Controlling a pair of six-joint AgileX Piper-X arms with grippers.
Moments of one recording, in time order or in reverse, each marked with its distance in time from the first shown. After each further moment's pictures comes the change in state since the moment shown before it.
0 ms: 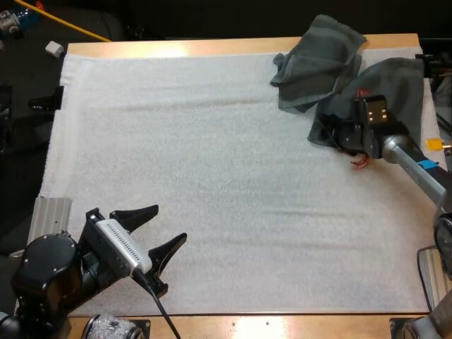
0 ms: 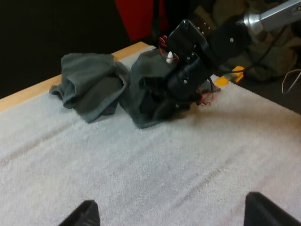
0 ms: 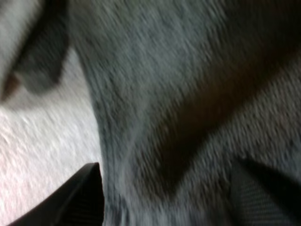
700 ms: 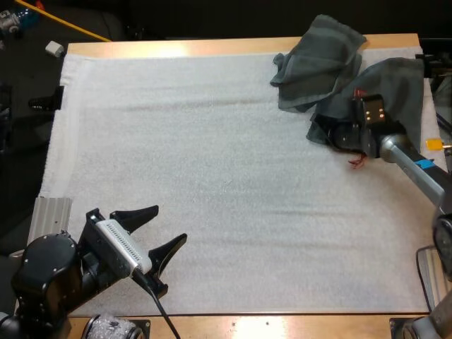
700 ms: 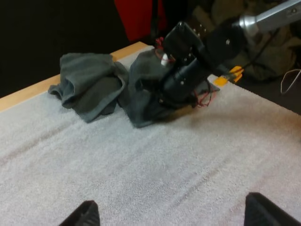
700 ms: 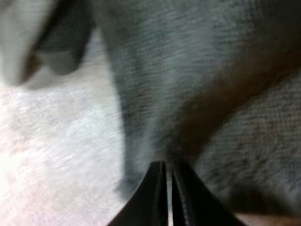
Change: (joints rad) left arm 0.000 0.000 0.000 0.003 0.004 0.000; right arm 0.006 0.016 -0.014 -0.012 -0.062 -0.003
